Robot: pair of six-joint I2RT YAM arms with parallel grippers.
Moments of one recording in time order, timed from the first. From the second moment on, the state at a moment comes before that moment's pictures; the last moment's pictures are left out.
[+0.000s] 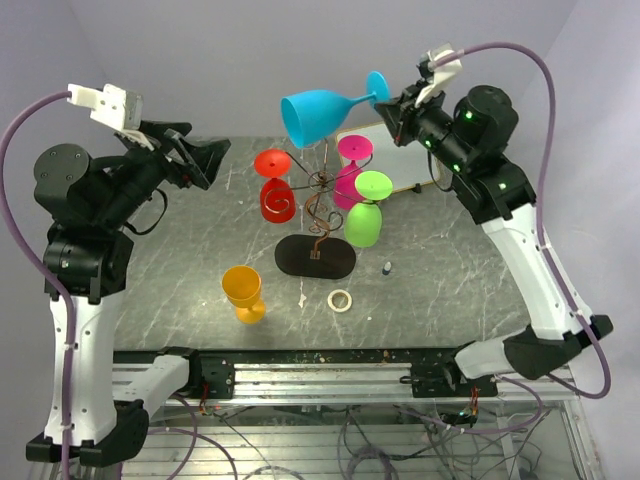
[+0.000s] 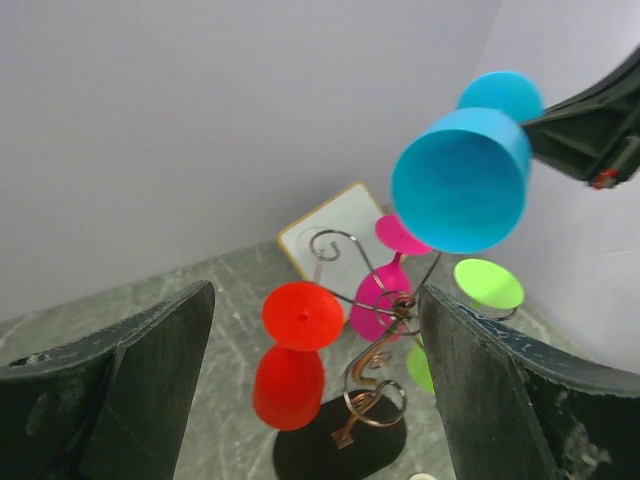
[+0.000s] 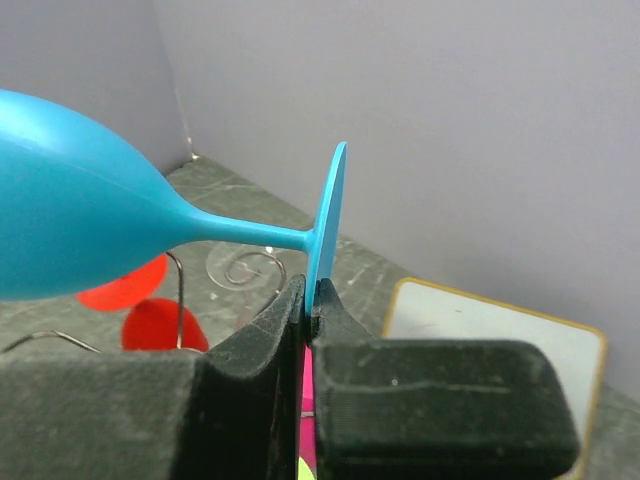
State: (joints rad) left arm -0.11 0.99 1.58 -0.41 0.47 -0.24; right arm 0.51 1.42 1.83 -0.36 -0.14 -0.04
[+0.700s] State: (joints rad) left arm -0.03 0.89 1.44 -0.53 0.29 0.00; right arm 0.50 1.09 1.64 -0.84 -0.51 -0.91
